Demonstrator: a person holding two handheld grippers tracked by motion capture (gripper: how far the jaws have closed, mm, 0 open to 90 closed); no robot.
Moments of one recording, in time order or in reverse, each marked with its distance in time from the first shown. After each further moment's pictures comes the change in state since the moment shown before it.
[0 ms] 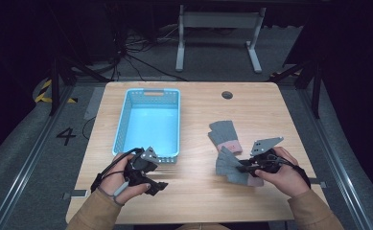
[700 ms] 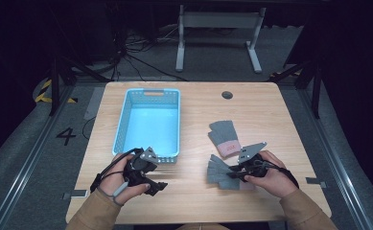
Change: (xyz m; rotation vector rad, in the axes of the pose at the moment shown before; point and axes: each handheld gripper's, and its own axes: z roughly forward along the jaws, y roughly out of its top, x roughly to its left) left arm 0.000 -0.001 0.000 -0.002 -0.001 -0.005; right arm 0.008 0.001 0.035 0.051 0.062 -0.096
